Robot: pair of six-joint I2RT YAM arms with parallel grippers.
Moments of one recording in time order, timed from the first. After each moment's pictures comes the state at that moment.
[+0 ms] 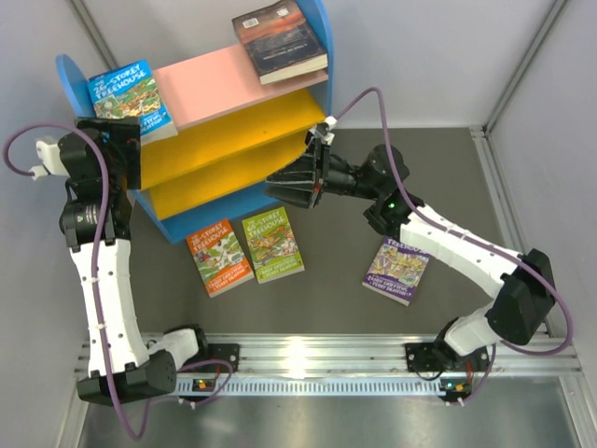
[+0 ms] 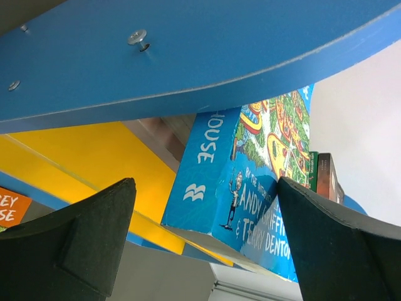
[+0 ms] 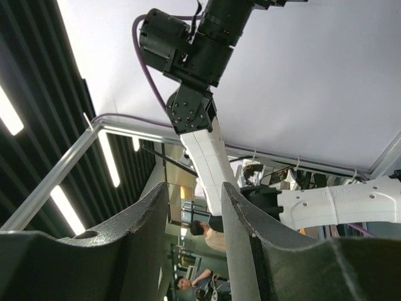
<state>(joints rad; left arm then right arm) 0.22 1.11 1.56 -0.70 -0.14 -1.23 0.78 1.47 1.28 0.53 -0.71 1.74</state>
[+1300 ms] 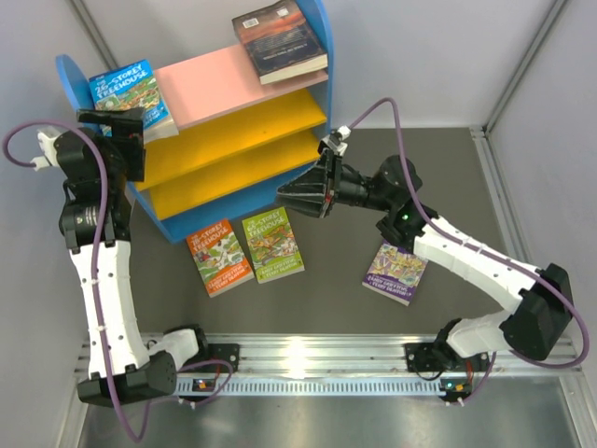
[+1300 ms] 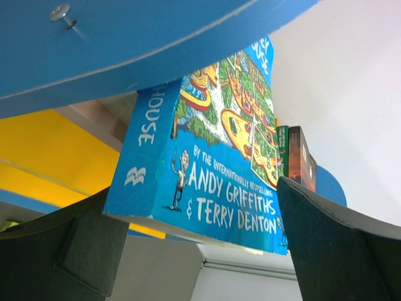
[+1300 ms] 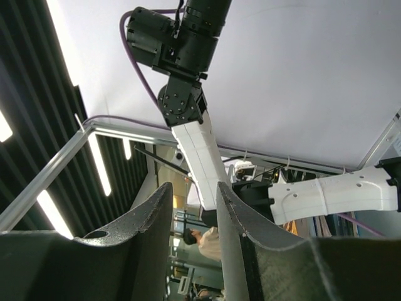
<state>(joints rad) 0.22 1.11 1.56 -0.63 -0.03 -1.23 0.78 1.36 1.17 0.48 -0.67 1.69</state>
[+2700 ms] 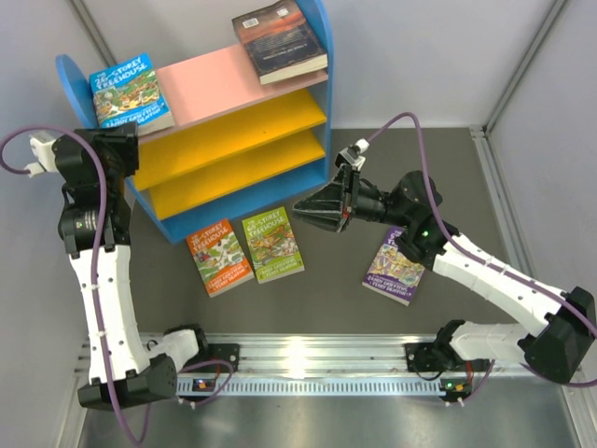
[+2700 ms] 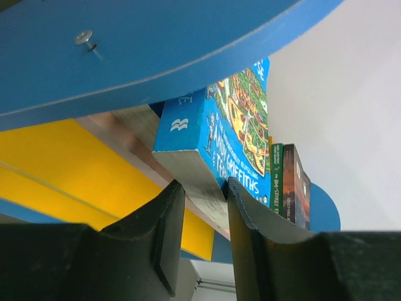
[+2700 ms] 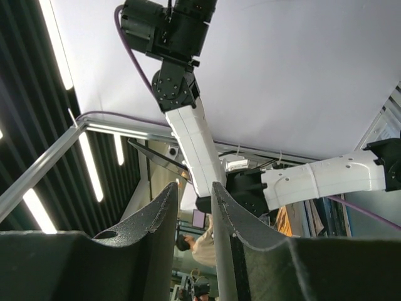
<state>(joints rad) 0.22 1.07 1.55 -0.62 -0.10 -1.25 0.78 1.18 1.02 0.42 -0.64 1.66</state>
